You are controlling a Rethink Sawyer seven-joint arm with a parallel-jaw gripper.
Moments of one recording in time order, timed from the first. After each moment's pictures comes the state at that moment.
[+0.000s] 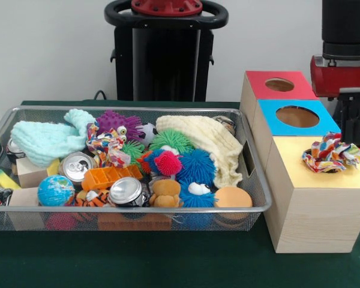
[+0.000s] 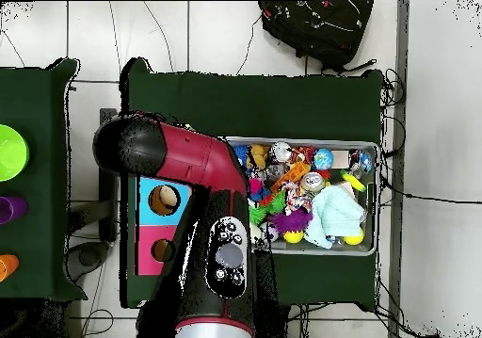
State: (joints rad) arm 0.10 -0.59 -0.12 1.44 0.41 0.52 1.75
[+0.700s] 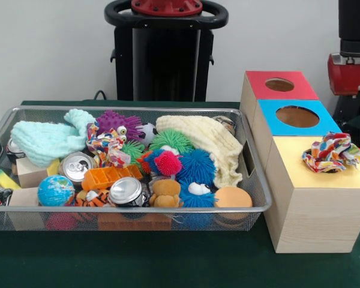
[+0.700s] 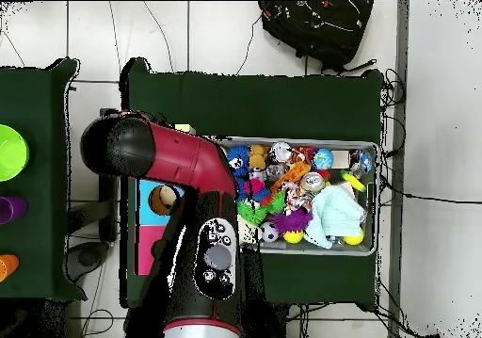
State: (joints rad) arm 0.13 -0.59 -0.11 1.44 0.46 0.50 1.75
